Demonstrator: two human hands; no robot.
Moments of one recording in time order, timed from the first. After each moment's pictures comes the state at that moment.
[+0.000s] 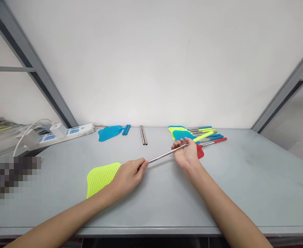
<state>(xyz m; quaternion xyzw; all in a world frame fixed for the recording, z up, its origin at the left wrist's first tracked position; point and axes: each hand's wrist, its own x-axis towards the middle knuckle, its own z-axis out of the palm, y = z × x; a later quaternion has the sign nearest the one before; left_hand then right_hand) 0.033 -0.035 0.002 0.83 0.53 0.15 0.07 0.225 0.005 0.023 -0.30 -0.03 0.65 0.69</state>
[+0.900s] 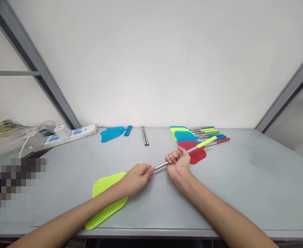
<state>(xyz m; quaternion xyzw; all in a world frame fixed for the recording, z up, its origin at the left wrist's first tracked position) 0.045 -0.030 -0.002 0.82 0.50 0.12 0.26 0.192 -0.009 -0.002 -0.27 -0.03 0.63 0.73</state>
